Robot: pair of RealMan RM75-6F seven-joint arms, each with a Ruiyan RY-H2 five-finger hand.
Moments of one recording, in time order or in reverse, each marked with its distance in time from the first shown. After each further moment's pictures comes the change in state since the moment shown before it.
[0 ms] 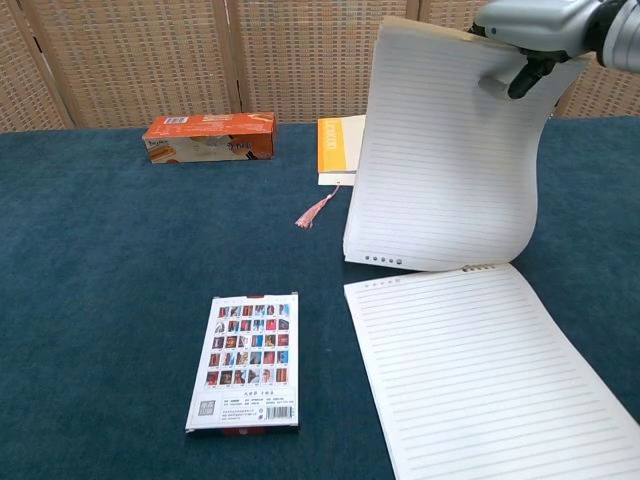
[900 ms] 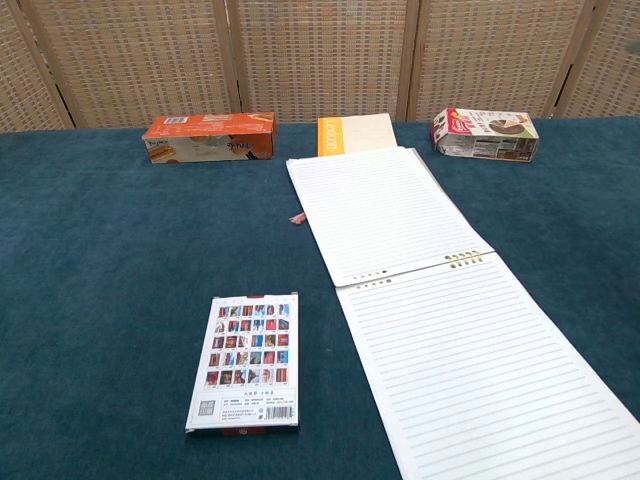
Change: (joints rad) left arm 0.007 0.024 0.034 0.022 0.115 0.007 -0.084; right arm -0.334 0.118 -0.041 -0.129 -0.114 0.497 0.368
